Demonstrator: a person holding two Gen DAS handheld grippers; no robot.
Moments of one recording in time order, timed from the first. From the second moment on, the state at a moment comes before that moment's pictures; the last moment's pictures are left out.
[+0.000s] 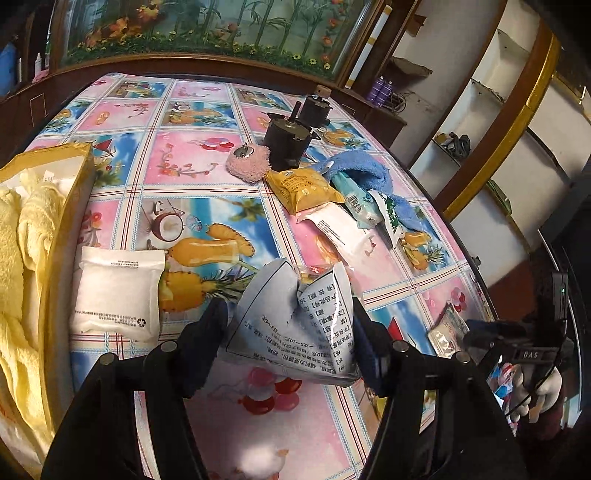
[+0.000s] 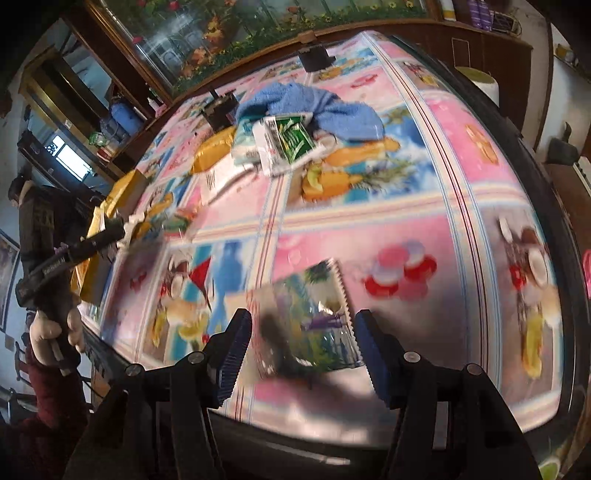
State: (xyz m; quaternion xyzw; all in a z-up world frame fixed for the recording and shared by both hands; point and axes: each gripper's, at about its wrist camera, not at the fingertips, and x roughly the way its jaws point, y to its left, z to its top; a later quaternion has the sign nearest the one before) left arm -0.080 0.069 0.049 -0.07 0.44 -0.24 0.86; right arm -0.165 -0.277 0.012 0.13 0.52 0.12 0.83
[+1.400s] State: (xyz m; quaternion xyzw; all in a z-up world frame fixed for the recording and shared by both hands) left arm -0.122 0.099 0.027 -0.10 0.42 -0.17 0.88; right arm -0.136 -0.129 -0.001 -0.05 0.50 0.08 0.86
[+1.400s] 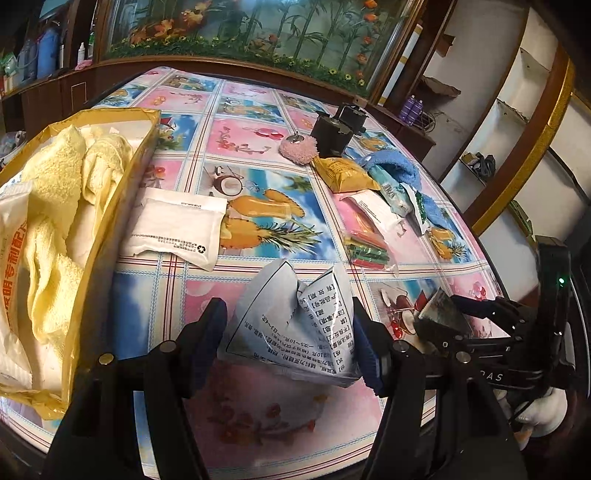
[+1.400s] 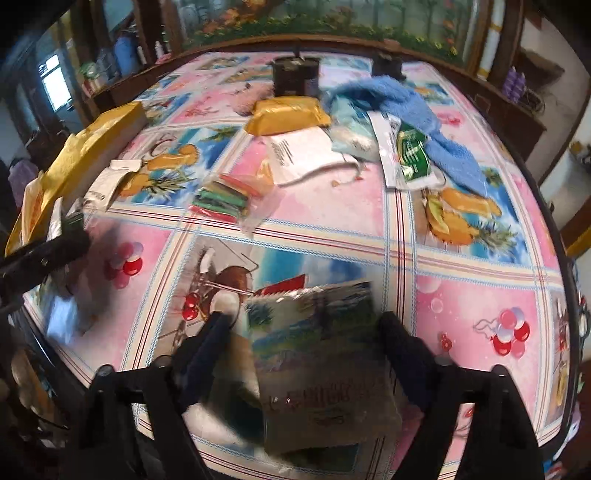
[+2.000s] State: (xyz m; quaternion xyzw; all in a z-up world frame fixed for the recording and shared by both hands) left arm -0.145 0.203 0.096 -0.14 0.34 -0.07 0.93; right arm -0.112 -0.085 0.071 0.06 0.44 0.27 0.85
